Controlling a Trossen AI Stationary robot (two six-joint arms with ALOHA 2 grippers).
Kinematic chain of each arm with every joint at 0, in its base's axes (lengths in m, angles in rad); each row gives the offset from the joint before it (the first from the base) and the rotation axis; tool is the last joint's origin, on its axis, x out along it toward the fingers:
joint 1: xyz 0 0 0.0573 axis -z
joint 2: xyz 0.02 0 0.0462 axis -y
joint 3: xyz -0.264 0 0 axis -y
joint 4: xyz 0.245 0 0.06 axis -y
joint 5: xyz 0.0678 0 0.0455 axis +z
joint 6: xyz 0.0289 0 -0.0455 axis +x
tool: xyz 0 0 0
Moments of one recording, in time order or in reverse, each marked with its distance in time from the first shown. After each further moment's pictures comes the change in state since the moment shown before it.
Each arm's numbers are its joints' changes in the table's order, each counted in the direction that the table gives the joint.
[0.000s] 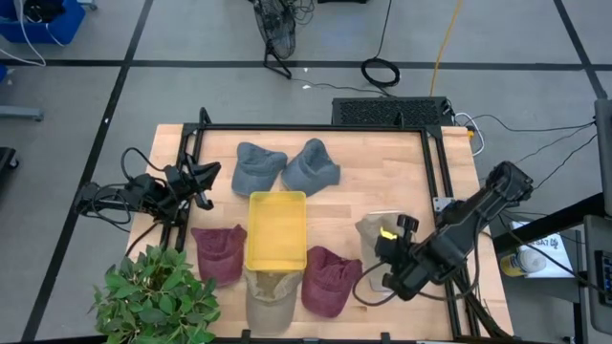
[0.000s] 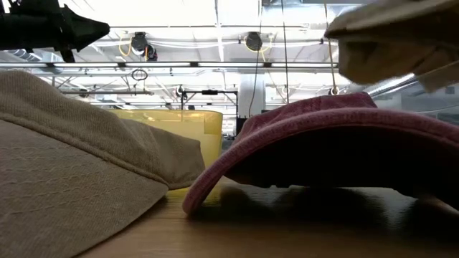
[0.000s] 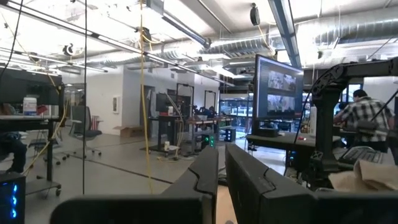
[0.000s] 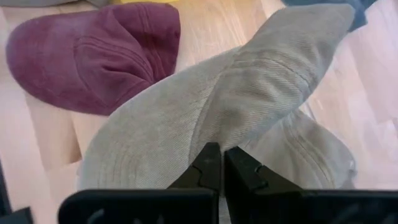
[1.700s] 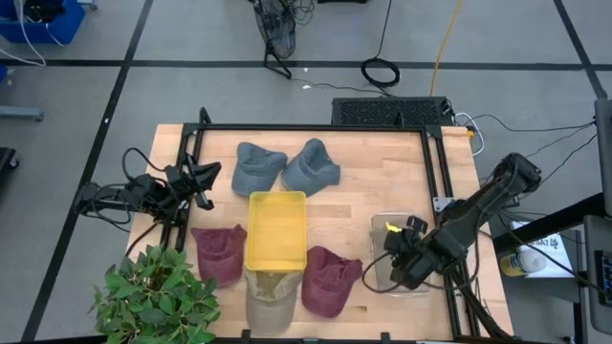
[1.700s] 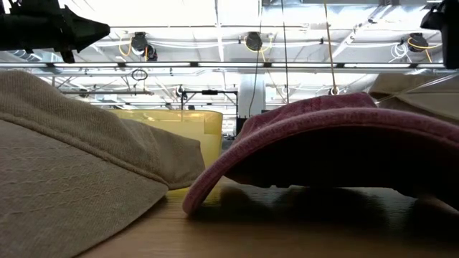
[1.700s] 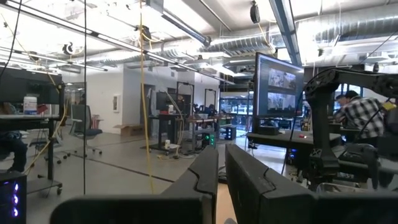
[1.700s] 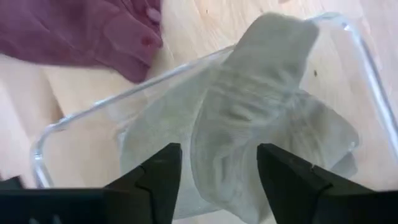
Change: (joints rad) left arm 0.000 0.000 0.000 -0.009 0.001 0.000; right arm -0.002 0.149 -0.298 0.141 0.182 0.131
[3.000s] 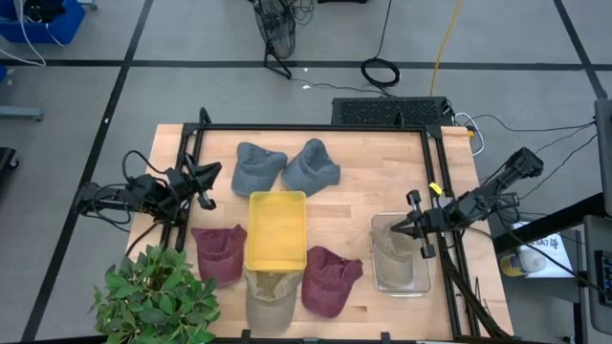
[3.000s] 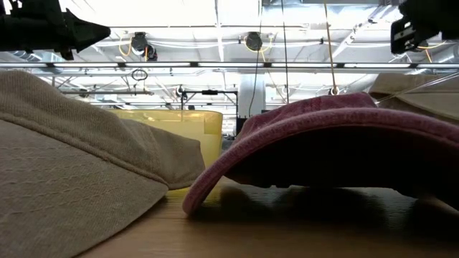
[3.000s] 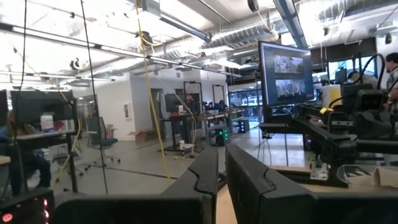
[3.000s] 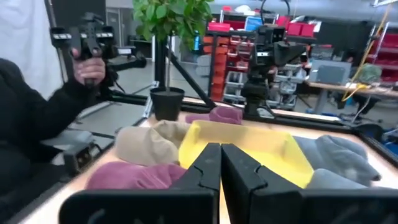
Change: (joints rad) left arm 0.000 0.000 0.000 -0.014 0.010 0.135; right arm 0.099 1.079 -0.985 1.394 -0.148 -1.151
